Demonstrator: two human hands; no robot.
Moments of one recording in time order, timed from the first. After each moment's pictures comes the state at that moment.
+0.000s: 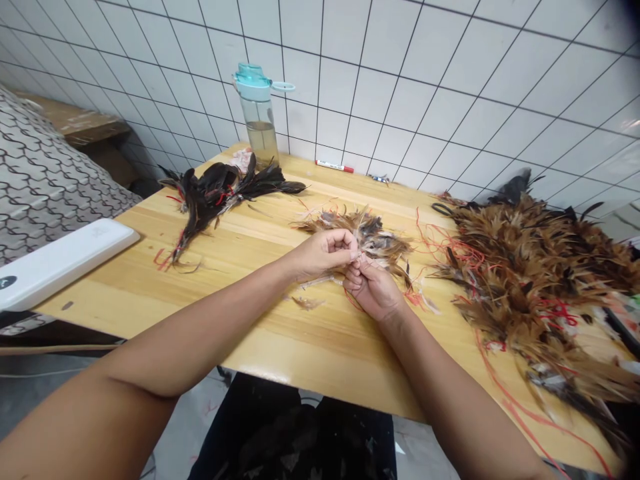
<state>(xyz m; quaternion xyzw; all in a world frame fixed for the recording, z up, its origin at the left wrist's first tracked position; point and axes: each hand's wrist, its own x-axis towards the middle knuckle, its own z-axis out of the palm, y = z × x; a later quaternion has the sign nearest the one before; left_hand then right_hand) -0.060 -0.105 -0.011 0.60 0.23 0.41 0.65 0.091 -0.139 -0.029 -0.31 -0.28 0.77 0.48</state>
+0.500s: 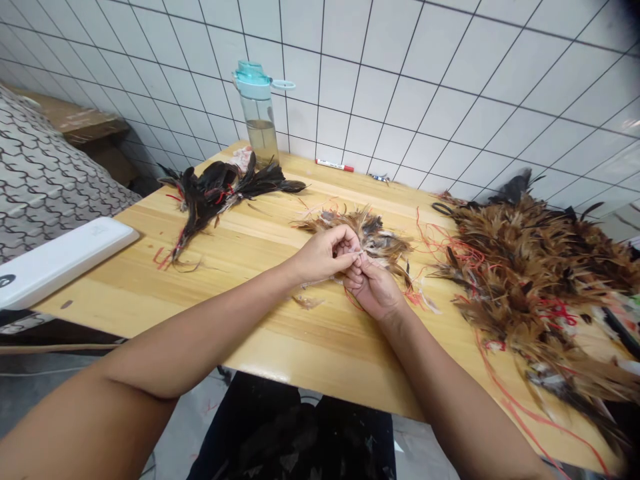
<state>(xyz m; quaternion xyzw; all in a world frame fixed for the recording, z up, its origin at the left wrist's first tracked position) -0.058 -0.109 -0.007 0.71 0.32 0.43 0.45 0.091 -0.138 -0.030 -0.31 -0.29 0.77 0.48</state>
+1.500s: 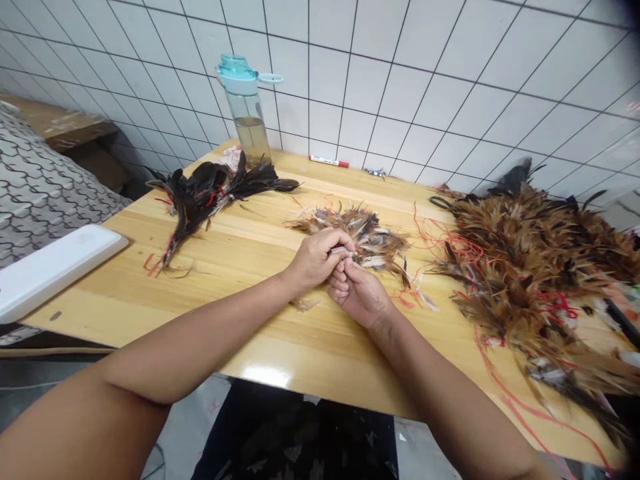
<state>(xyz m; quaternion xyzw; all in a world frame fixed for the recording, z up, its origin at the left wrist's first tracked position) -0.052 -0.111 -0.014 0.76 0.36 0.47 0.27 0.076 -0.147 -0.029 -0.30 -0.22 0.82 0.44</state>
